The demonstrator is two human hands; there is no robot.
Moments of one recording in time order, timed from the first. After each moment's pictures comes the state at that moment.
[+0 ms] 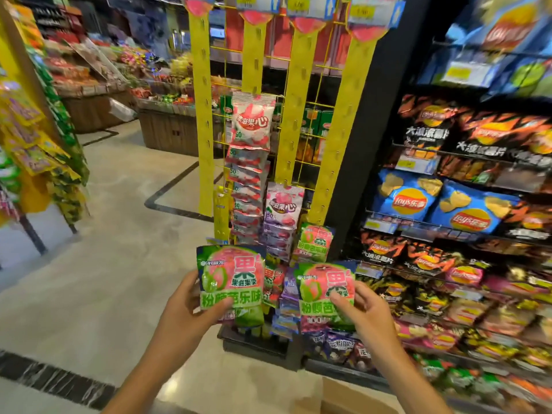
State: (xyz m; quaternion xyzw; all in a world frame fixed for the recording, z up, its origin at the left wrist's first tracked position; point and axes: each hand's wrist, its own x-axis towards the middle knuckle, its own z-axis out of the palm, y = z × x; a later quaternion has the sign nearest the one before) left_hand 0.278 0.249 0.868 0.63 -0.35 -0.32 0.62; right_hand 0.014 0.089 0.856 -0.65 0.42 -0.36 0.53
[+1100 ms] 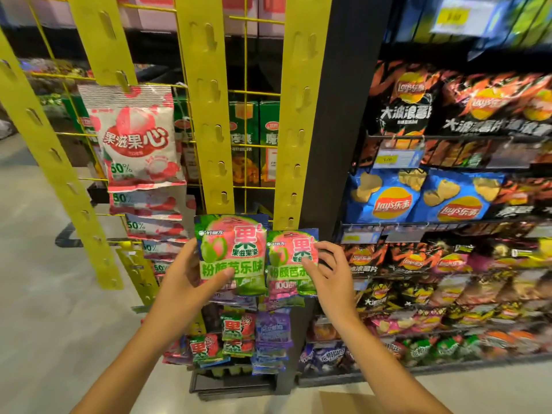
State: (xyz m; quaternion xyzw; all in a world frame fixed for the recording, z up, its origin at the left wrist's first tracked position) left_hand 0.348 -0.037 0.880 0.56 -0.54 -0.33 0.54; right_hand 0.110 -0.137 0.808 -0.56 0.44 -0.55 0.44
